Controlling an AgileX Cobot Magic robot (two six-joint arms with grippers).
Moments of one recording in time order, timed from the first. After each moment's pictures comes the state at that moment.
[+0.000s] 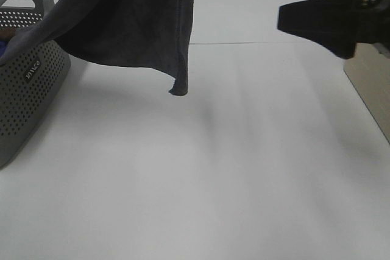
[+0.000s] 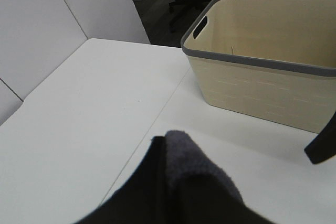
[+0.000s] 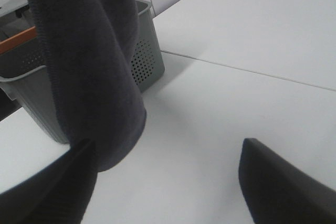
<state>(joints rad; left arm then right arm) -0.62 1.60 -1.81 -0.37 0.67 0.66 0.19 1.02 -0.58 1.49 0.50 -1.47</state>
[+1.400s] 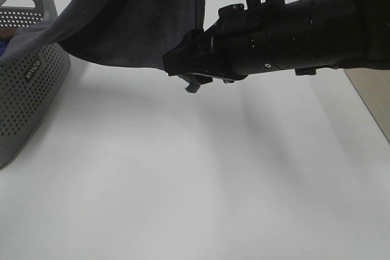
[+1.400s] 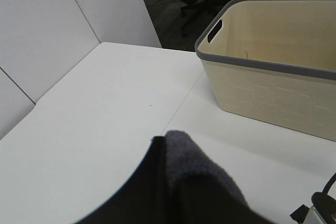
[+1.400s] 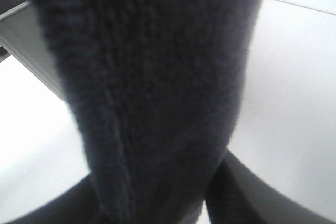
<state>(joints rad) -0.62 1.64 -1.81 -0.35 0.60 0.66 0.65 1.51 -0.85 1.53 0.14 -1.40</state>
